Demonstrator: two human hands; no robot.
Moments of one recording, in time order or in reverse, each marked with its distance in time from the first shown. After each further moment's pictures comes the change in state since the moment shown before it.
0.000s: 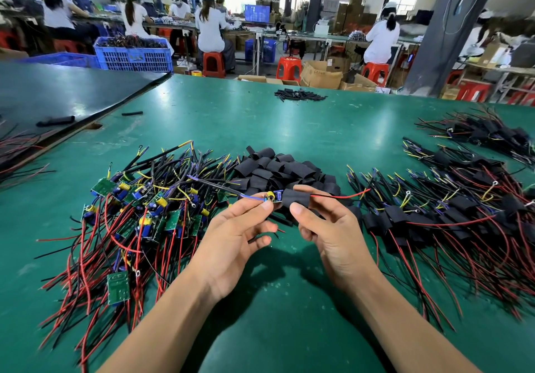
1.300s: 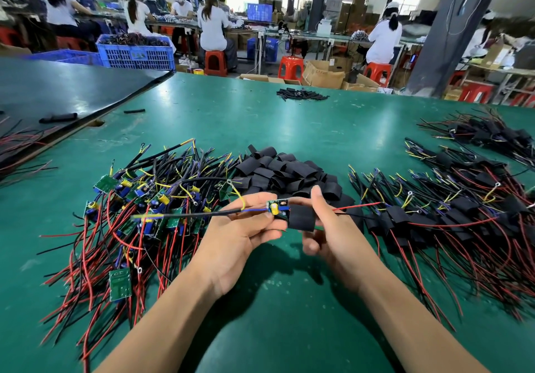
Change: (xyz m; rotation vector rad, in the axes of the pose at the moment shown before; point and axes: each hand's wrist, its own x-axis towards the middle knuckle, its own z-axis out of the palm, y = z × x) left_hand 0.002 -0.003 -0.001 0.019 0.061 0.075; right_hand -0.001 -0.014 -0.002 -0.178 -0.042 0.310
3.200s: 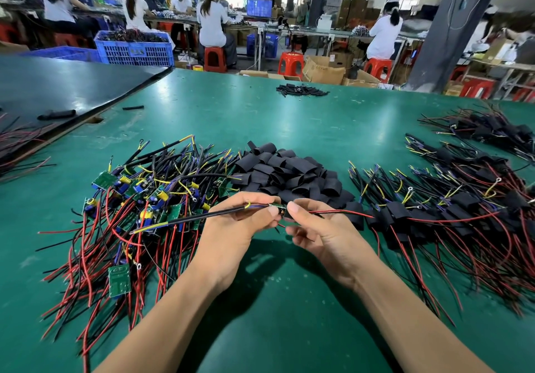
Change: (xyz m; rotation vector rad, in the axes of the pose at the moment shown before) left_hand 0.003 -0.009 -0.005 0.187 0.013 0.221; right_hand -0.003 0.002 0.005 0.239 0.000 0.098
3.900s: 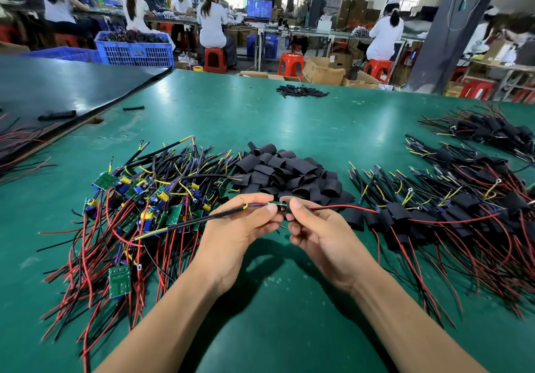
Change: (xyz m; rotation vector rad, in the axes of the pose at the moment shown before) left_hand 0.001 0.001 0.001 -0.167 -0.001 -0.101; right_hand 0.003 0.007 0.005 0.007 -0.090 -0.091
